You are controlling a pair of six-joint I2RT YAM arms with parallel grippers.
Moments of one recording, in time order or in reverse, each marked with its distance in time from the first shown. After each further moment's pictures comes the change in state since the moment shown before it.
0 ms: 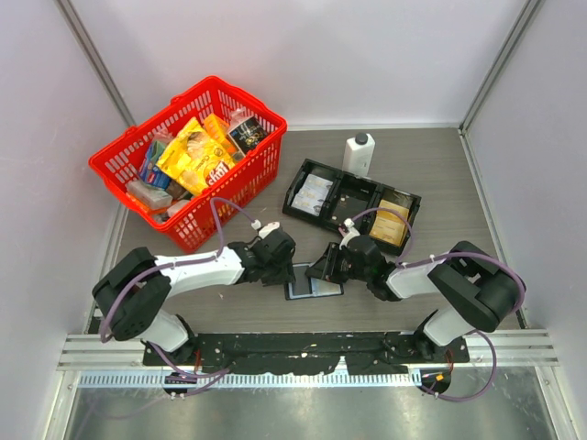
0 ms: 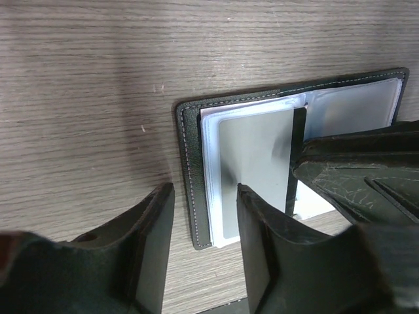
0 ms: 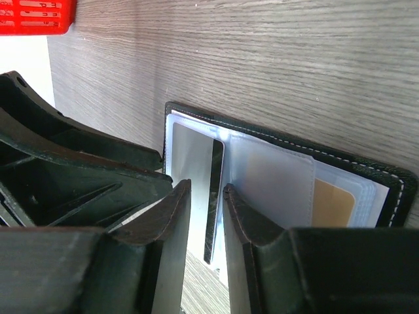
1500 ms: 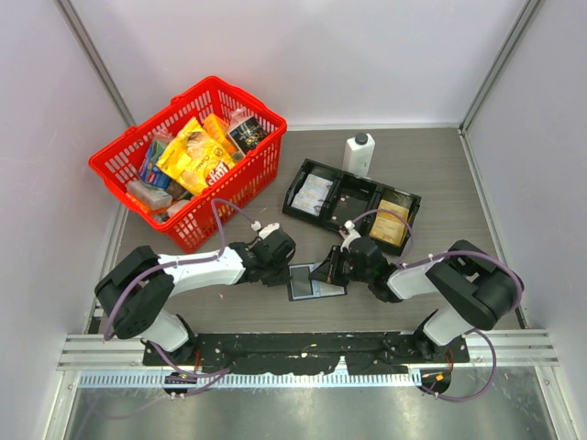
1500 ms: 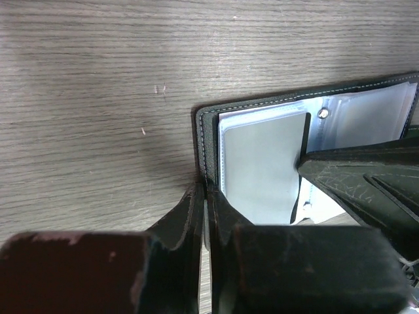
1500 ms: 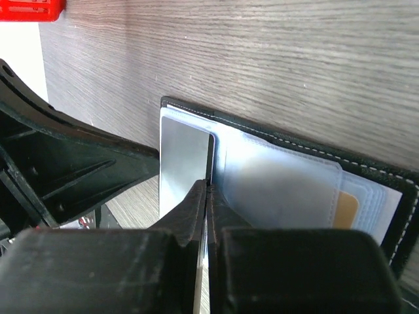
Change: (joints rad) left arm 0.001 0.021 -0.005 0.018 0.012 -0.016; right arm -0.010 0.025 -0.018 0.035 -0.029 -0.022
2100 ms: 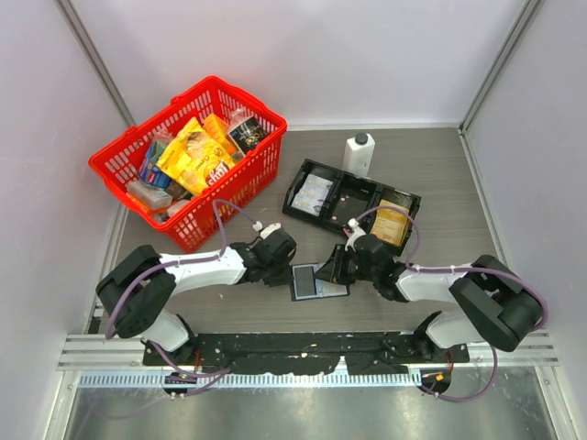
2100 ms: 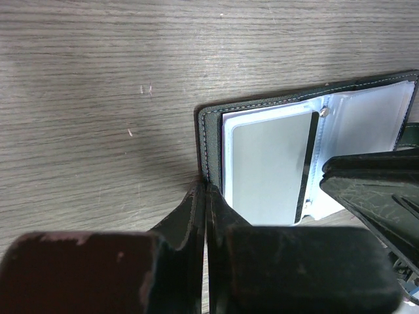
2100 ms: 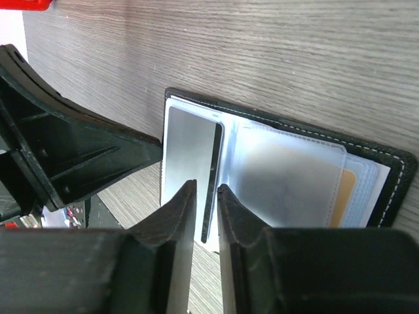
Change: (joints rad) left arm 0.000 0.008 0.000 0.023 0.020 -0.001; right arm -0.027 -0.163 0.000 -0.213 0.000 -0.077
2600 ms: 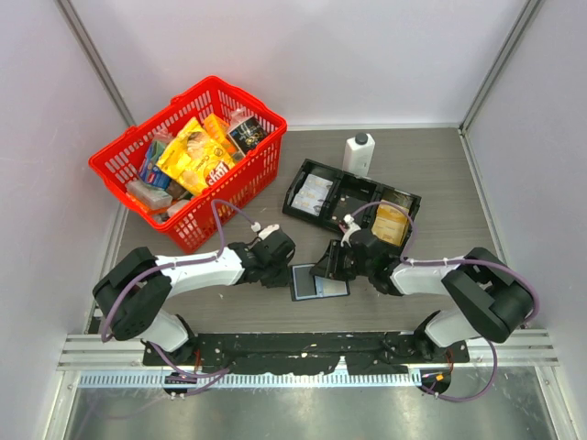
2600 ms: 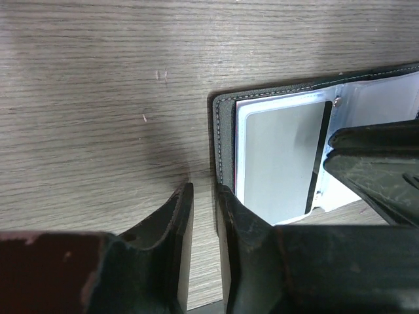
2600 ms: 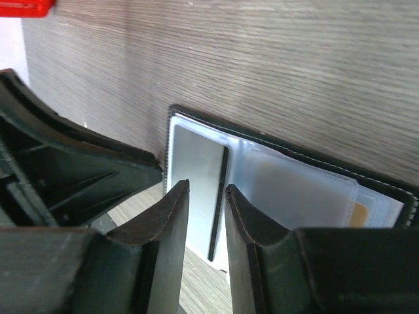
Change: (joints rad) left arm -0.001 -0.024 0.001 -0.052 -0.007 0.001; right arm -0.006 0.042 0.073 -0.027 -0.008 -0.014
